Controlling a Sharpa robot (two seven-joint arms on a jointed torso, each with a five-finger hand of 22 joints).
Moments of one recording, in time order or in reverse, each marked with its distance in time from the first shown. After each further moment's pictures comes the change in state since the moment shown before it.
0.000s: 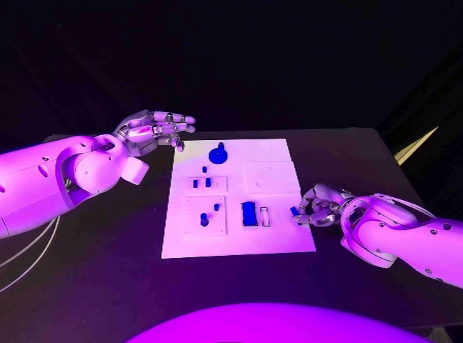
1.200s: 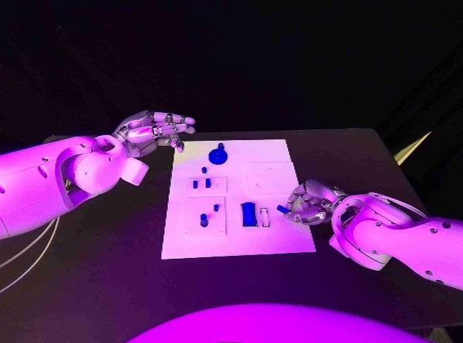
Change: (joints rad) left arm 0.000 -0.001 0.000 0.001 0.000 0.000 -0.001; left_hand 0.004 0.004 0.000 0.000 0.000 0.000 0.000 0.011 -0.001 0.000 0.000 0.007 0.000 0.000 0.000 0.000 -0.001 0.000 0.000 0.000 0.000 -0.001; right arm 0.031 0.012 -0.003 0.091 0.071 -0.074 0.000; right_hand -0.047 -0.033 0.414 -0.207 0.063 -0.039 0.014 -0.027 -0.071 -0.010 -0.011 0.000 0.000 -0.010 -0.011 0.000 0.000 0.000 0.000 -0.001 0.001 0.000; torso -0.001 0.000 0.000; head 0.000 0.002
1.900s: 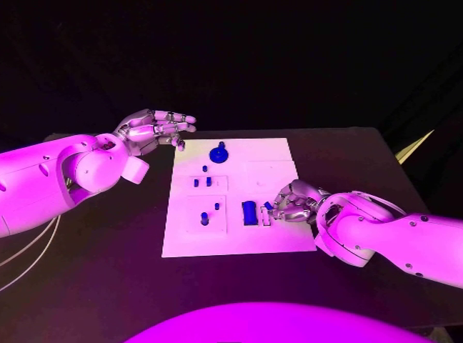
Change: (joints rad) left arm 0.000 0.000 0.000 0.001 0.000 0.001 0.000; left_hand 0.000 0.000 0.000 0.000 0.000 0.000 0.000 0.000 0.000 0.000 0.000 0.000 0.000 0.000 0.000 0.000 0.000 0.000 0.000 0.000 -0.009 0.000; right arm 0.001 0.084 -0.001 -0.030 0.068 0.008 -0.014; right_hand -0.146 0.022 0.050 0.009 0.023 0.000 0.000 0.002 0.003 0.000 0.000 0.000 0.000 0.000 0.000 0.000 0.000 0.000 0.000 0.000 0.000 0.000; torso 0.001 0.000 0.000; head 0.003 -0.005
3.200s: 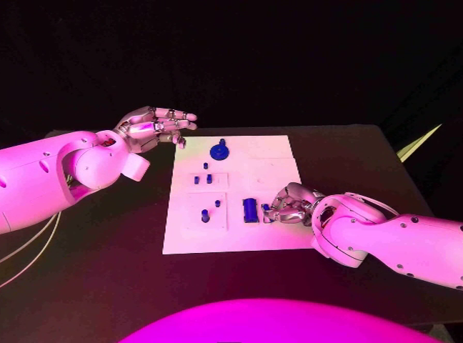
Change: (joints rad) left arm 0.000 -0.002 0.000 0.000 -0.001 0.008 -0.007; left_hand 0.000 0.000 0.000 0.000 0.000 0.000 0.000 0.000 -0.001 -0.001 0.002 0.000 0.000 0.000 0.000 0.000 -0.001 0.000 0.000 0.000 -0.002 -0.003; right arm -0.022 0.032 0.000 -0.019 -0.021 0.017 -0.029; right_hand -0.084 0.008 0.021 0.022 0.000 0.010 -0.010 0.001 0.021 0.004 -0.004 0.000 0.000 0.005 -0.005 0.000 0.000 0.000 0.000 0.000 0.000 0.000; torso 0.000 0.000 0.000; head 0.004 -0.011
